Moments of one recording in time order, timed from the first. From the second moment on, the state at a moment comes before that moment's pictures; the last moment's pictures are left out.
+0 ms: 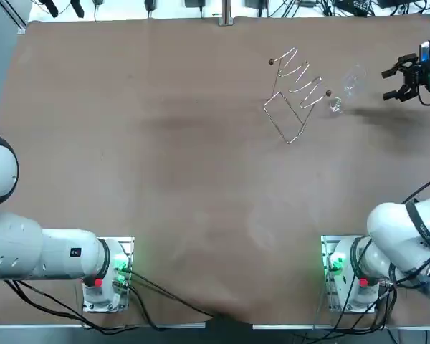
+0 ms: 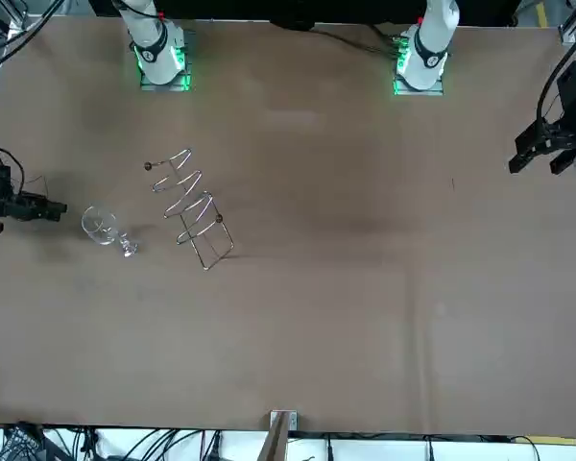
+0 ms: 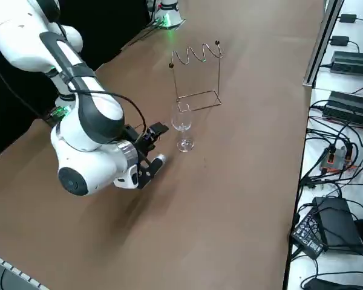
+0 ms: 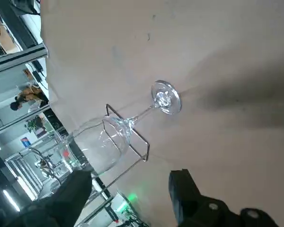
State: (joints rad) arm -0.77 0.66 0.13 -1.58 0.69 1.52 -0.31
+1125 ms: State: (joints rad) arm -0.78 0.70 0.14 -1.56 0.65 1.52 -0.97
